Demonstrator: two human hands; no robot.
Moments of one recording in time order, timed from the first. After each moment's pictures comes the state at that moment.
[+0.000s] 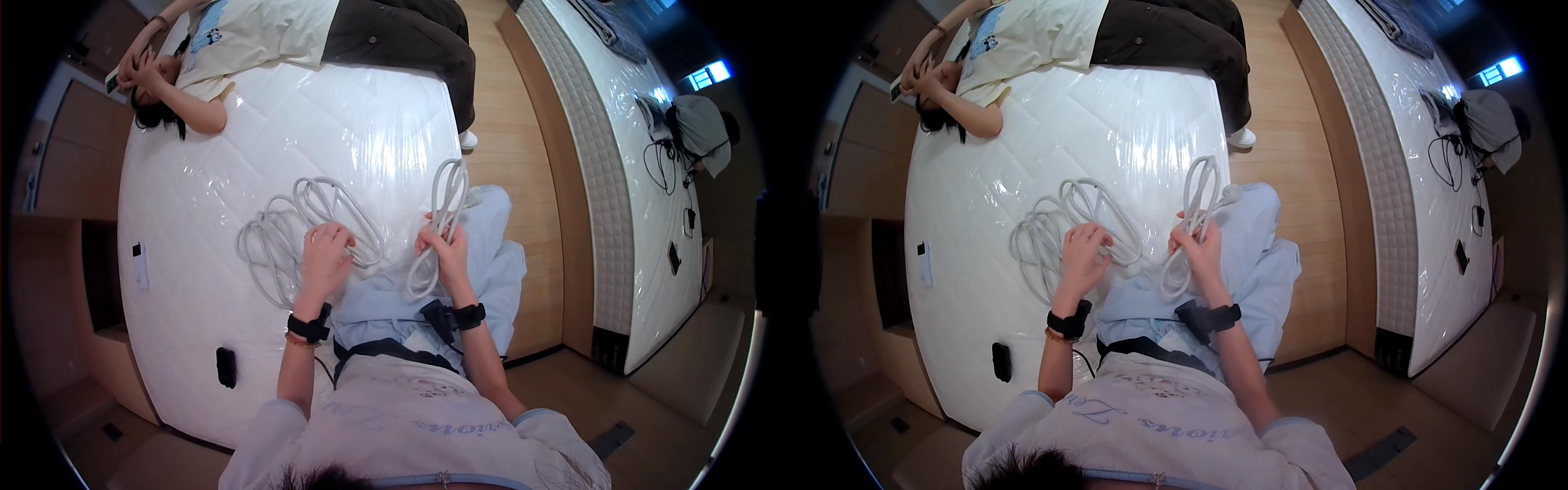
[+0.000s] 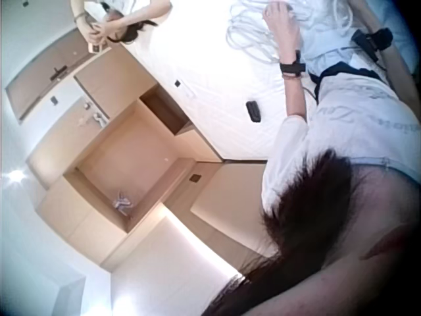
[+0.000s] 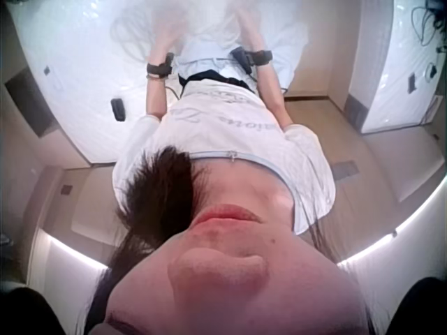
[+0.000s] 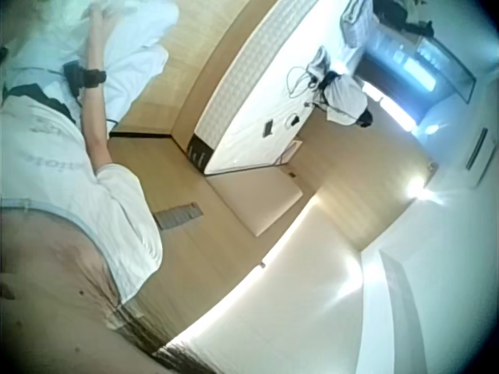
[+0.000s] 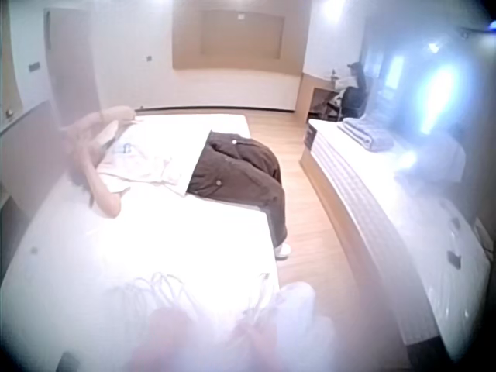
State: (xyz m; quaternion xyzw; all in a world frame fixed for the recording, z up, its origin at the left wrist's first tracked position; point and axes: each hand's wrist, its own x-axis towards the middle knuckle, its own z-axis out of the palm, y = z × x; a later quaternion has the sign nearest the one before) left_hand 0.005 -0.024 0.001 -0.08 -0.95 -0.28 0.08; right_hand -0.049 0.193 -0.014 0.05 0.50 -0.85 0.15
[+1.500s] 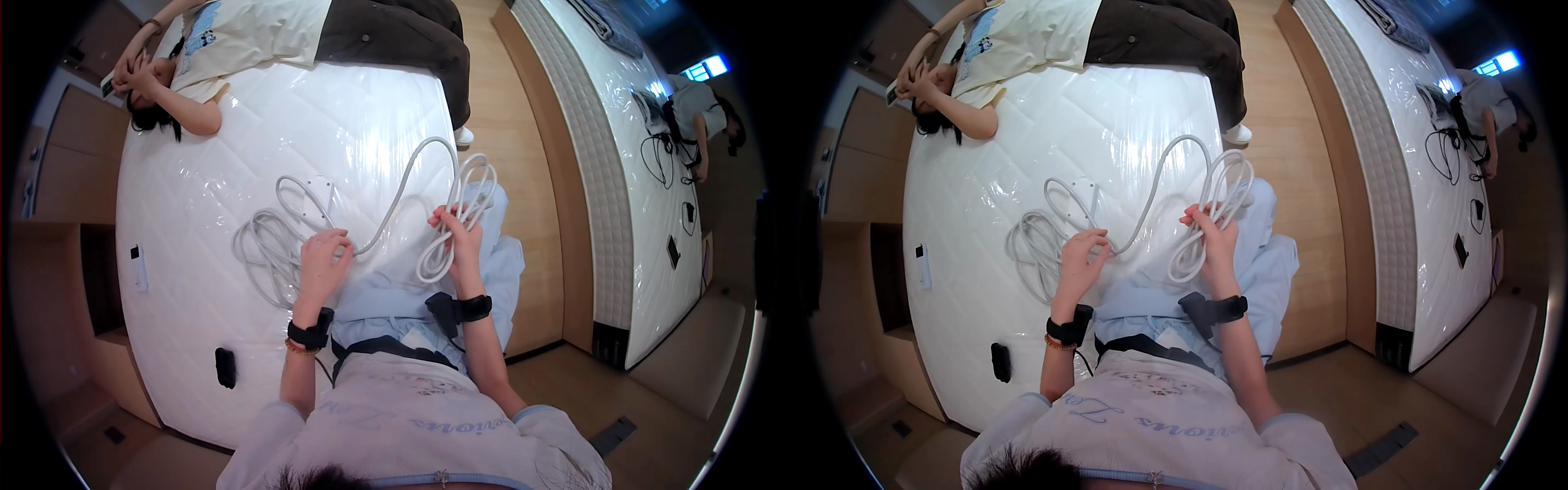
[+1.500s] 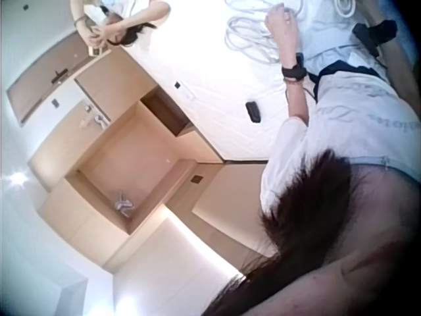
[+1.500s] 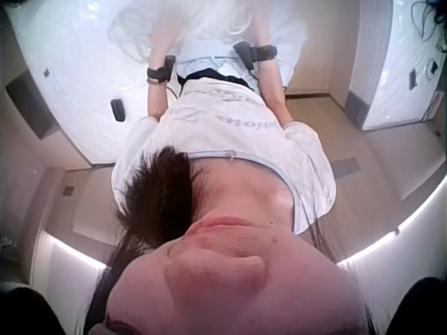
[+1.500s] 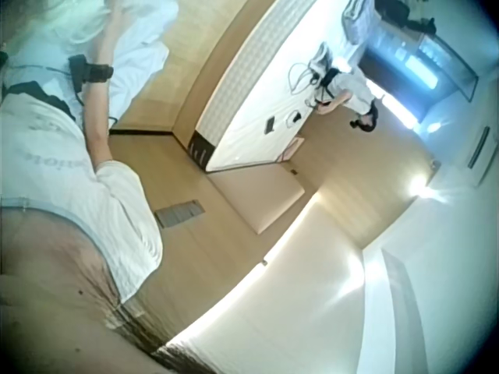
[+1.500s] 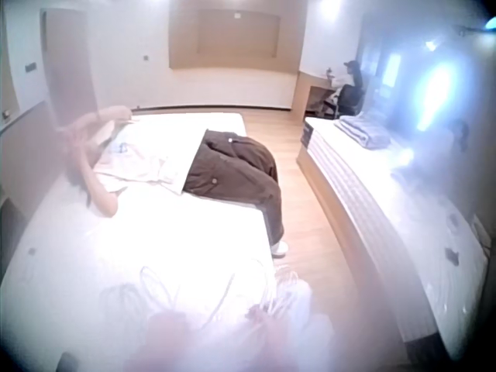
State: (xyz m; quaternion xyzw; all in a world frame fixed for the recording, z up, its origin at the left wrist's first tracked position) left_hand 0.015 -0.020 -0.015 0.01 -0.92 -0.38 0.06; right_hand -0.062 0.213 -0.016 0.14 0.48 -0.86 0.09
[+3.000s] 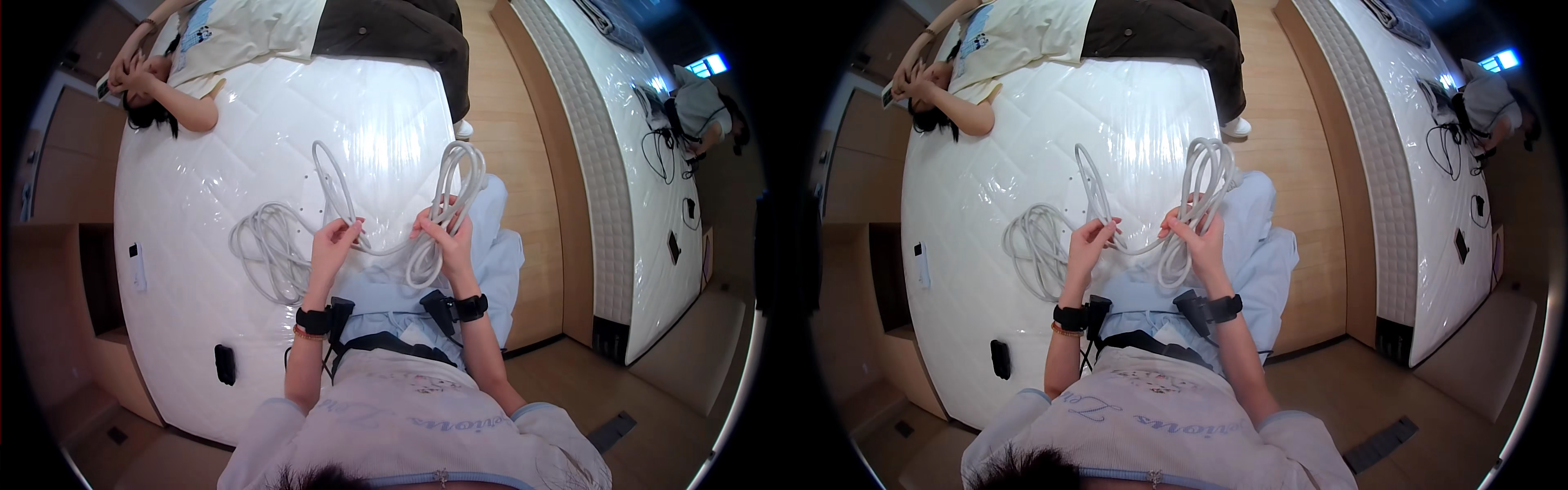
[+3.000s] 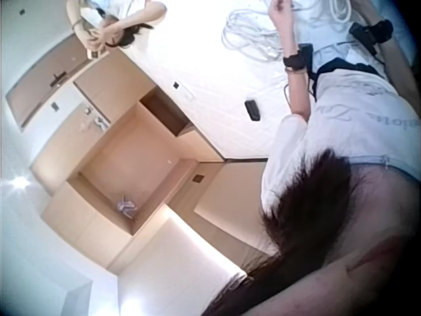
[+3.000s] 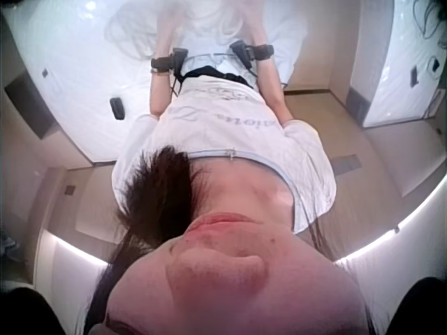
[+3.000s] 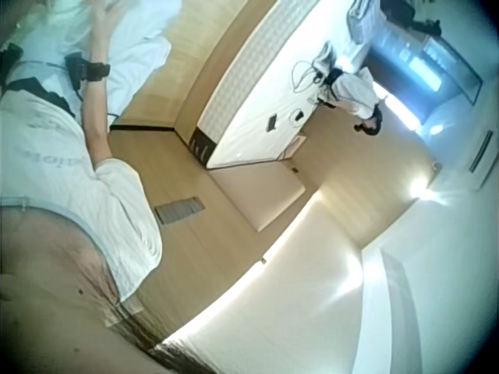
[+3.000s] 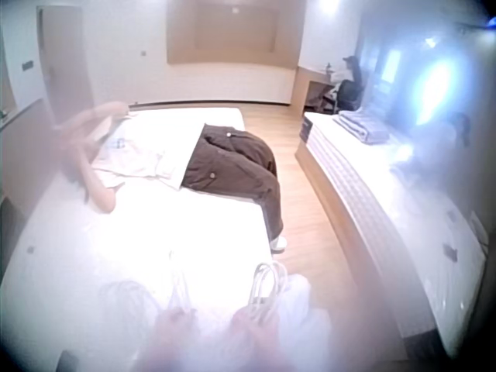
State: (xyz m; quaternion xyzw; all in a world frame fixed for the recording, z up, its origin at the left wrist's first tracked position) left_hand -0.004 0.003 -0.017 0.21 -0.69 -0.69 -0.06; right_hand -0.051 0.201 0.009 -0.01 0.51 -0.85 0.11
